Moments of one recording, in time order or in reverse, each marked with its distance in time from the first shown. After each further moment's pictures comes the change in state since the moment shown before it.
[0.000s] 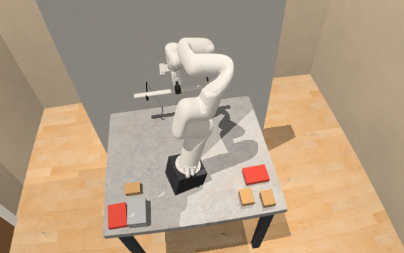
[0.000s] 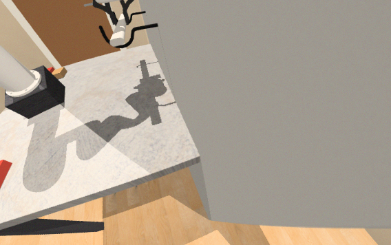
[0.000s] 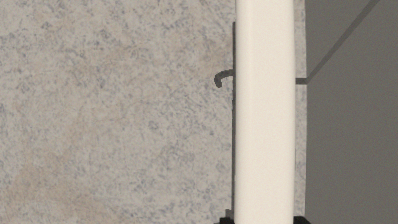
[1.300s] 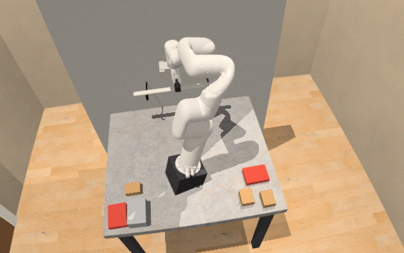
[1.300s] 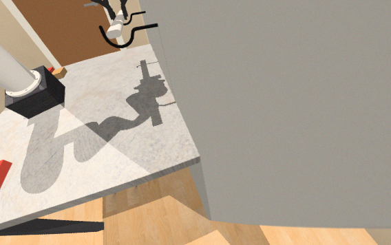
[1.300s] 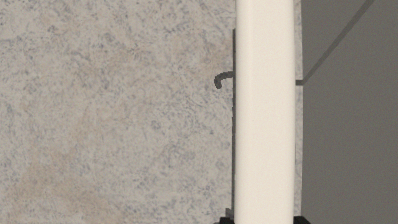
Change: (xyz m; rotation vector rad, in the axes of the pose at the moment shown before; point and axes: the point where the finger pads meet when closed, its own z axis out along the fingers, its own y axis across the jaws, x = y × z) arm 0.000 0.000 -0.016 0.001 0.000 0.000
